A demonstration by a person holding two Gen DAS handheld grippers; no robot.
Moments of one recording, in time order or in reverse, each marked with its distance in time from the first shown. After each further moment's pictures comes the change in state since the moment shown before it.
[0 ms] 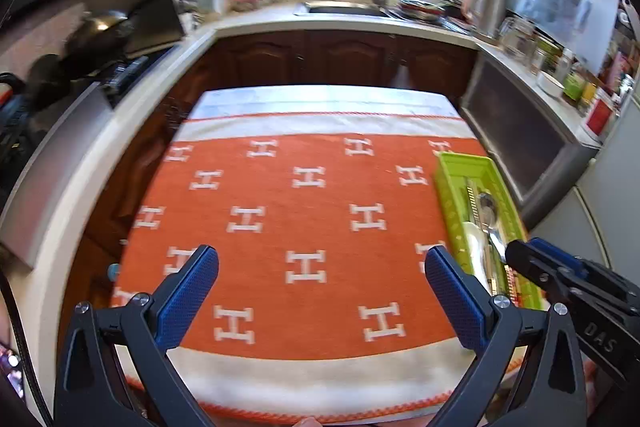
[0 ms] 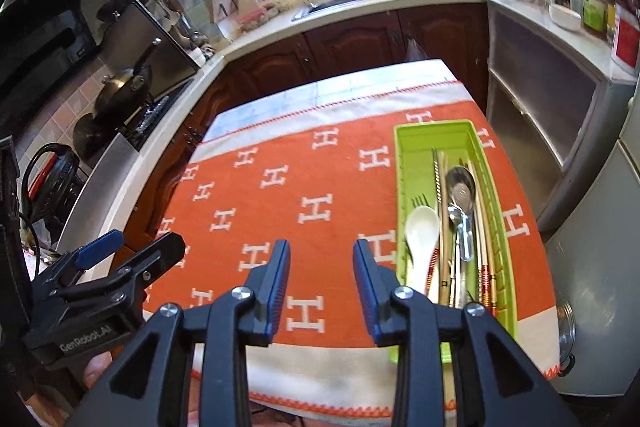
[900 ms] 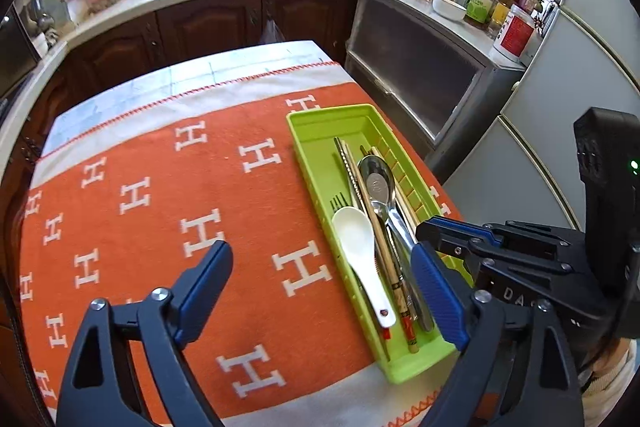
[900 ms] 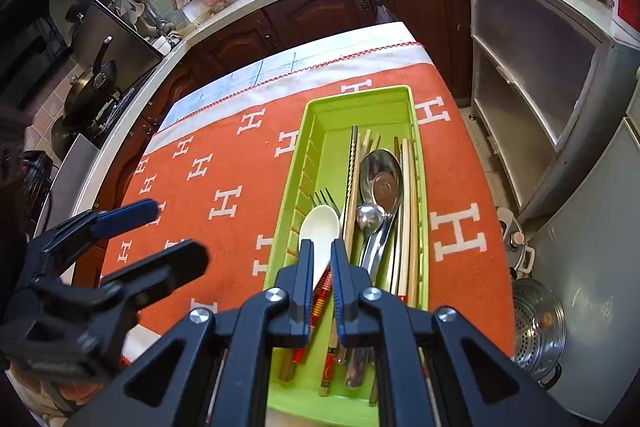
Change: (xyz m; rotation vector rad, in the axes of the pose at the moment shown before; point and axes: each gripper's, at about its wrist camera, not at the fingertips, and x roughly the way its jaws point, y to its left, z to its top) left arm 0.092 -0.136 0.013 0.265 0.151 -0.343; right arm 0.058 -0.120 0.010 0.052 0.112 -0.001
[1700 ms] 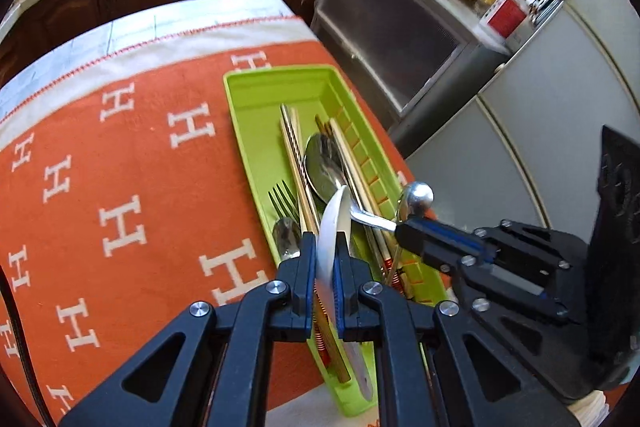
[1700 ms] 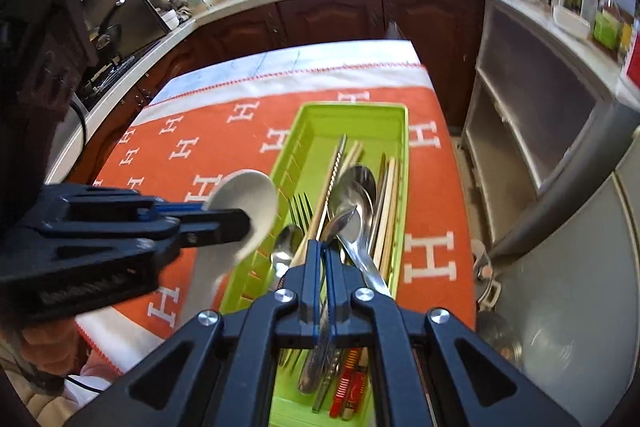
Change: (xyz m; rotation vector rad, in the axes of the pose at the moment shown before) left arm 0.073 -0.020 0.018 -0.049 0.172 -0.176; right arm 0.004 -0.004 0.005 -0.160 -0.012 -0.082
